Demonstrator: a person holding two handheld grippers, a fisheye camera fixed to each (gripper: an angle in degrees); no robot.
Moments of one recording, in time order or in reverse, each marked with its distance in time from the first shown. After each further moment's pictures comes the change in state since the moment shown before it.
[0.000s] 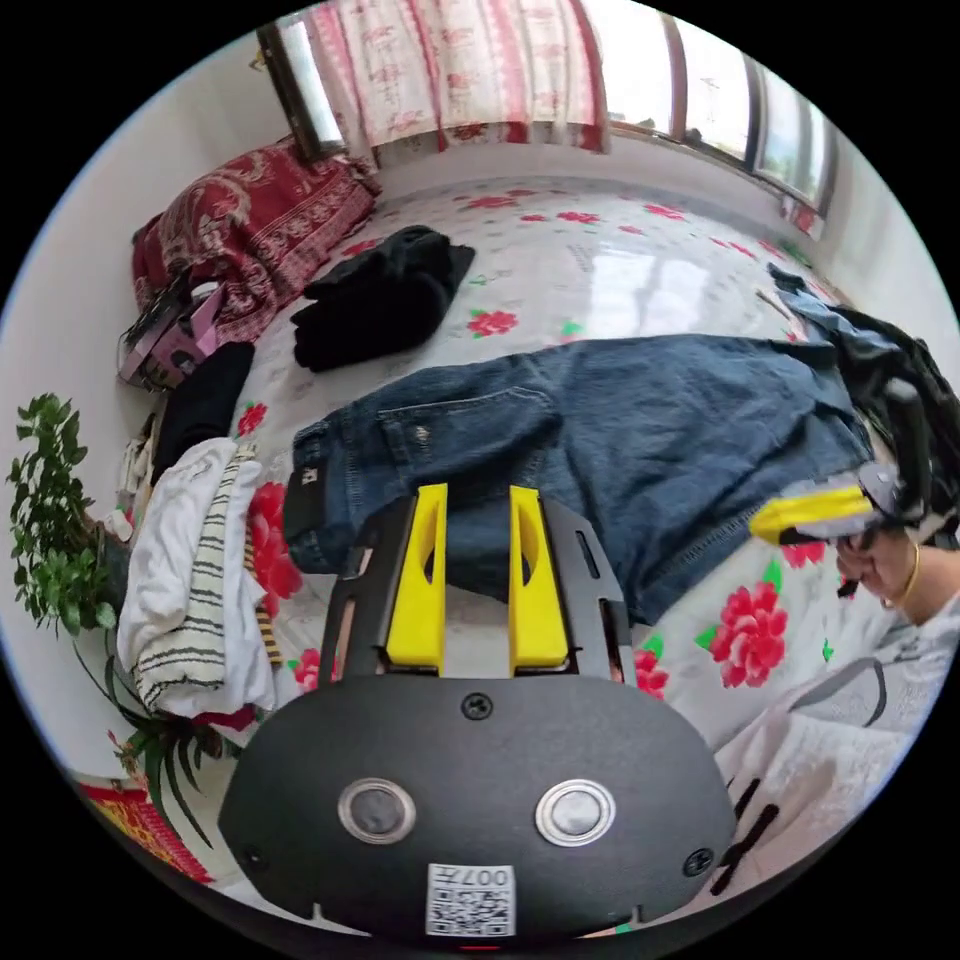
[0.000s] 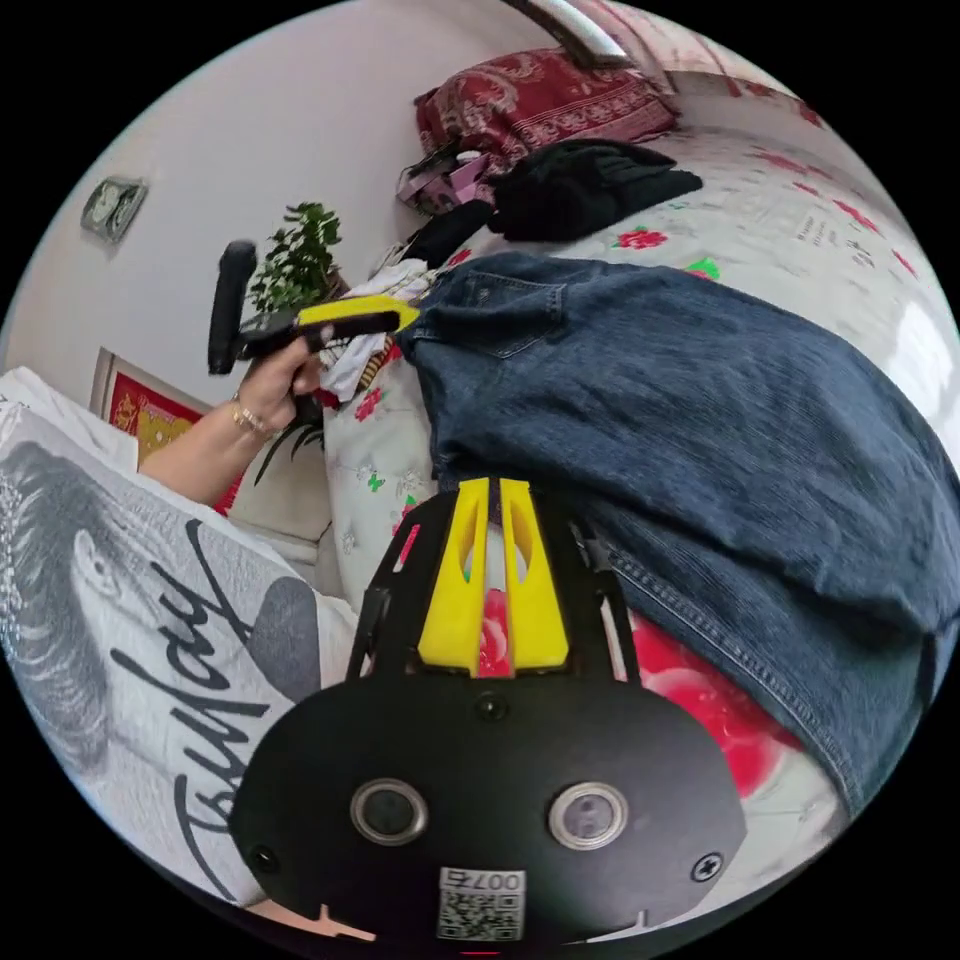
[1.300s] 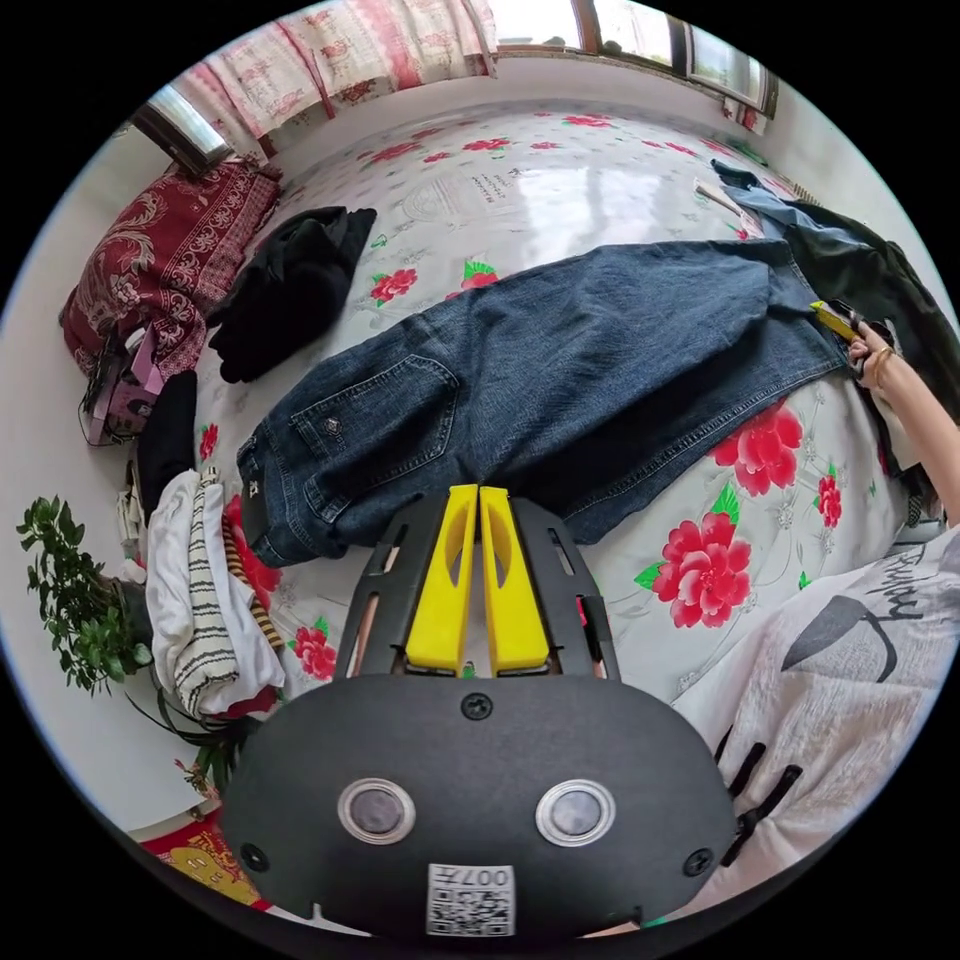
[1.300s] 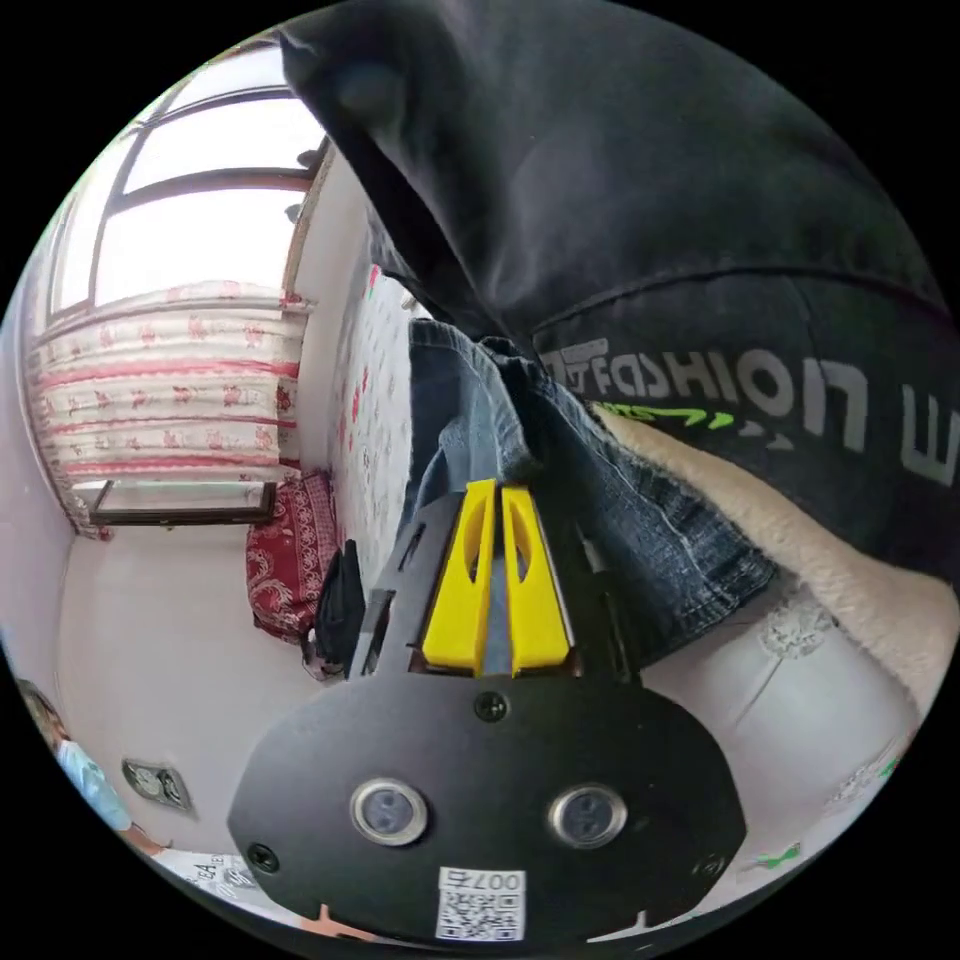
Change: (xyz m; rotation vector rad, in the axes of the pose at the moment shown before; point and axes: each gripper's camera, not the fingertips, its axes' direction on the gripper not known) left arm 0.026 -0.005 0.009 -0.202 -0.014 0.140; right arm 0.318 0.188 -0.450 0.850 -0.067 1.060
